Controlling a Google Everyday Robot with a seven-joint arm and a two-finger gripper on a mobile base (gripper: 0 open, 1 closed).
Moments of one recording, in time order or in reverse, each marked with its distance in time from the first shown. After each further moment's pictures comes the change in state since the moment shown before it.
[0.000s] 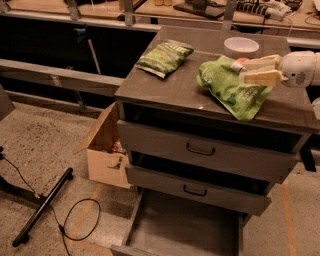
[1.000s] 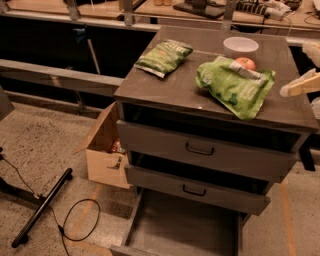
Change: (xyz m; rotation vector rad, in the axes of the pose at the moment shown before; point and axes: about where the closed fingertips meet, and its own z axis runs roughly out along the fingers) arm -0.001 -0.016 -0.094 0.224 0.094 -0.091
